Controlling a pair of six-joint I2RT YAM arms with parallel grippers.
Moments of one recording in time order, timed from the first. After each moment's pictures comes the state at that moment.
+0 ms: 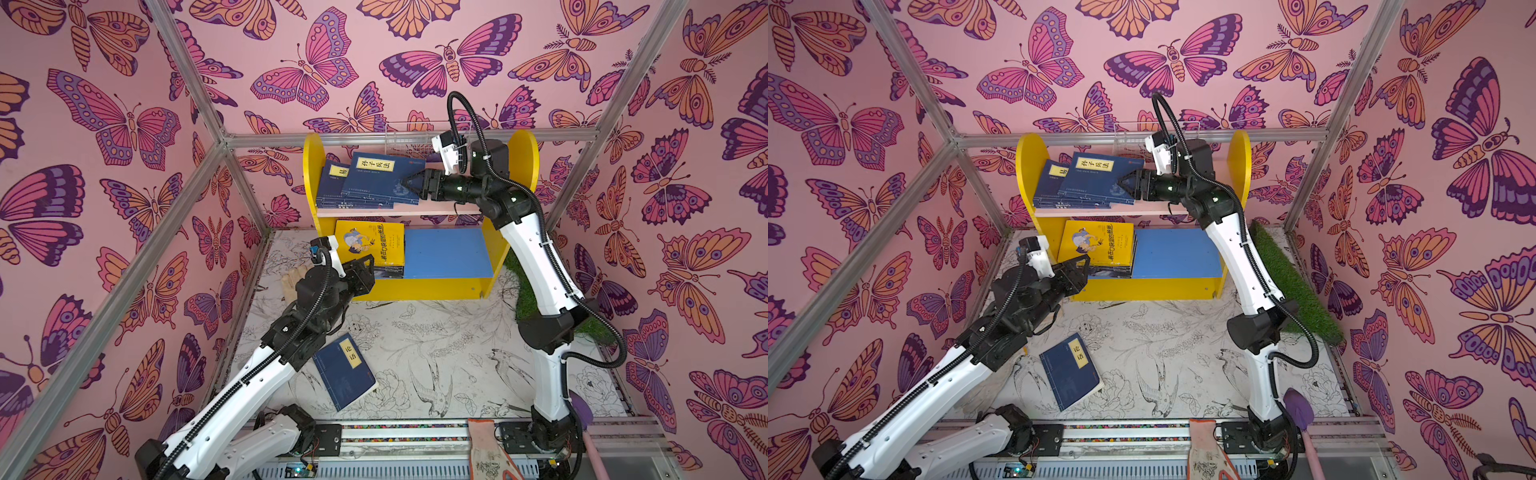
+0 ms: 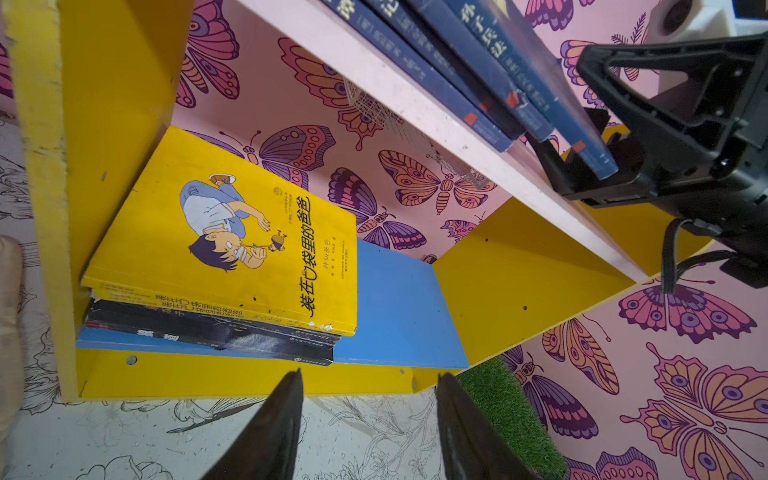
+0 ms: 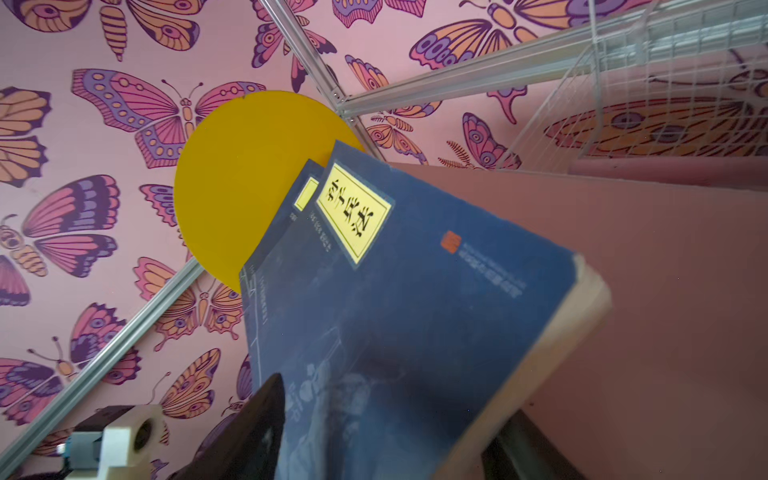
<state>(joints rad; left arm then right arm) -0.60 0.97 0.99 -0.21 -0.21 -0.68 0.48 2.11 2.63 -0.76 -0.50 0.43</state>
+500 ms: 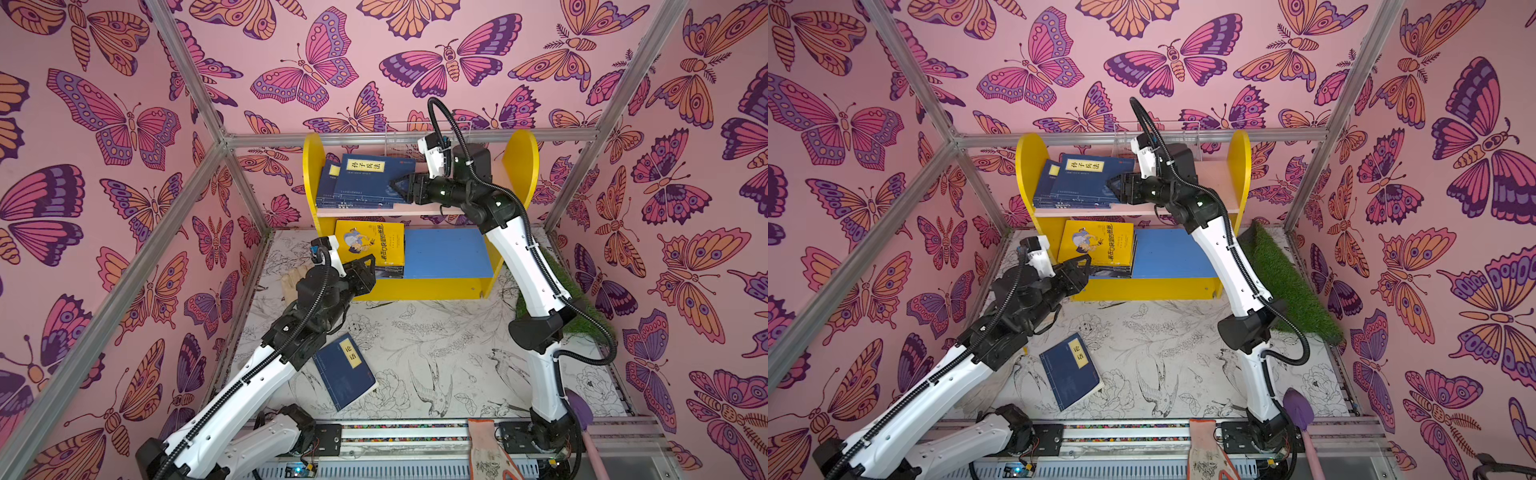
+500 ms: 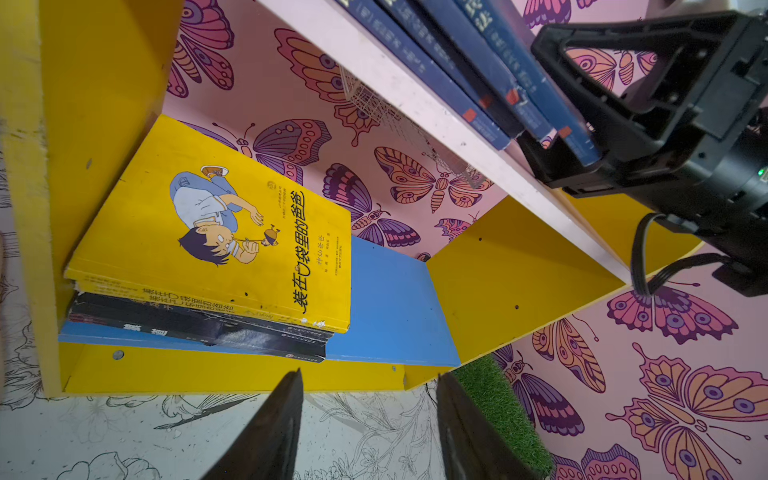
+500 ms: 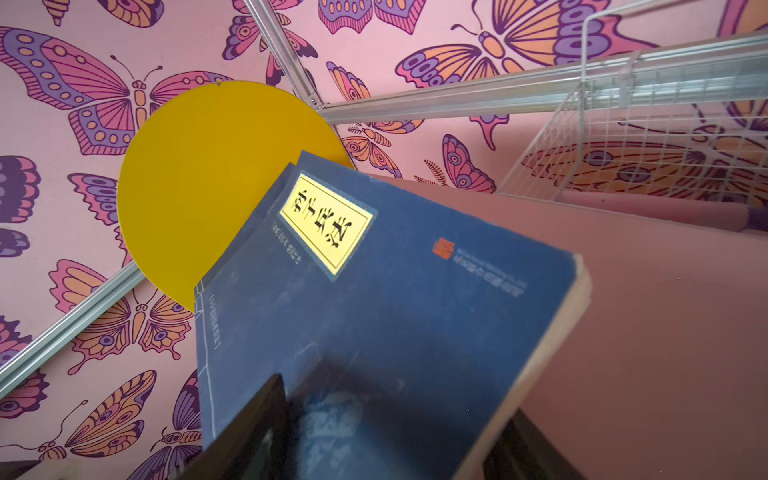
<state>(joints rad) -0.60 0.98 0.99 -0.20 -0.18 -0.71 0.57 2.17 2.71 -0.74 -0.37 0.36</state>
